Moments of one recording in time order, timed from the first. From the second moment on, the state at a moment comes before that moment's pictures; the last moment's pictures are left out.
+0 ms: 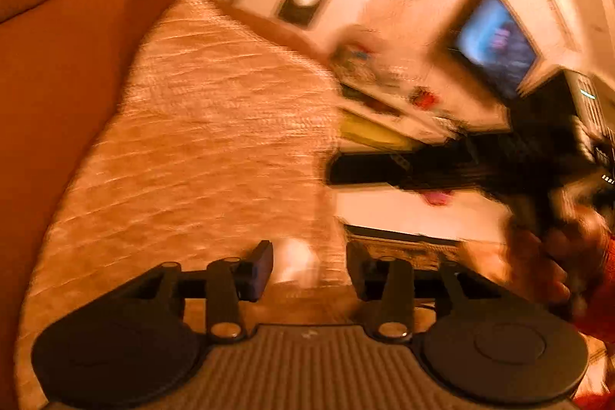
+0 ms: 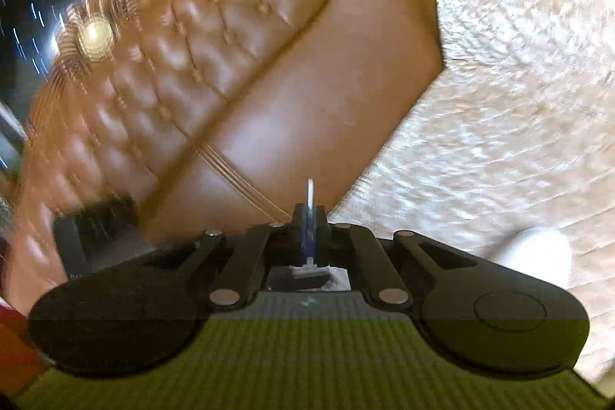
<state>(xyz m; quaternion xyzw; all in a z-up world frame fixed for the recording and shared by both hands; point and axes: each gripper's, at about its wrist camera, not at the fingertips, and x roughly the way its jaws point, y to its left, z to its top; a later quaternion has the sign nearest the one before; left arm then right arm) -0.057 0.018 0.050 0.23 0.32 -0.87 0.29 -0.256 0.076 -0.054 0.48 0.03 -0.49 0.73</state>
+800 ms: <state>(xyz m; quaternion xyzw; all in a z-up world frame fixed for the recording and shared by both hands) 0.001 -0.035 -0.011 0.17 0.56 -0.73 0.35 -0.203 0.080 -0.062 0.40 0.23 -0.51 0.73</state>
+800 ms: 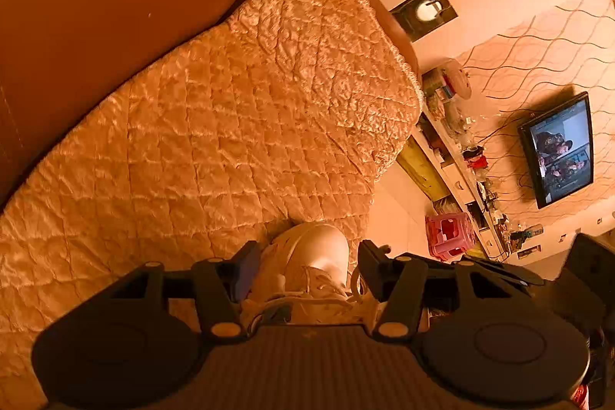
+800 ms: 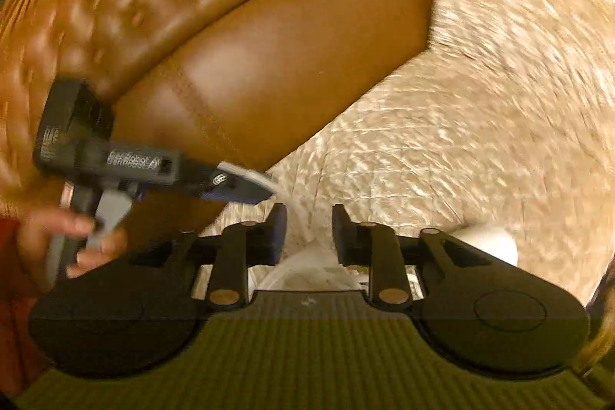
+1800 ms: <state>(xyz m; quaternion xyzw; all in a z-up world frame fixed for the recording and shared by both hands) -0.089 0.031 0.006 0.30 0.35 -0.85 0.26 -0.277 0.129 -0.135 0.62 -0.34 -0.33 0.62</state>
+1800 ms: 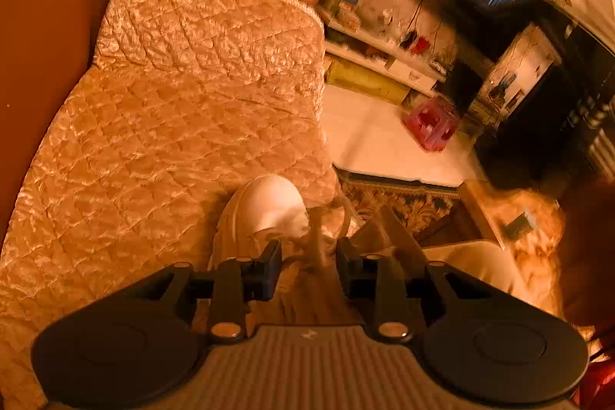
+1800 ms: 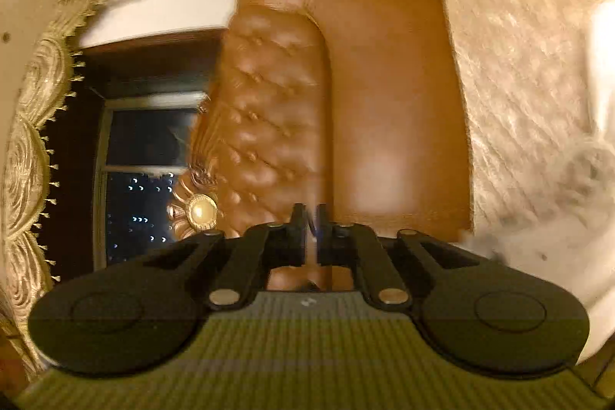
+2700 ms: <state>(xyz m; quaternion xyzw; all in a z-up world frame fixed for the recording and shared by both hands) -0.019 -0.008 -0.025 0.11 0.57 -0.77 0.27 -0.240 0.150 -0.108 0.55 -0.03 -0.49 0.68</state>
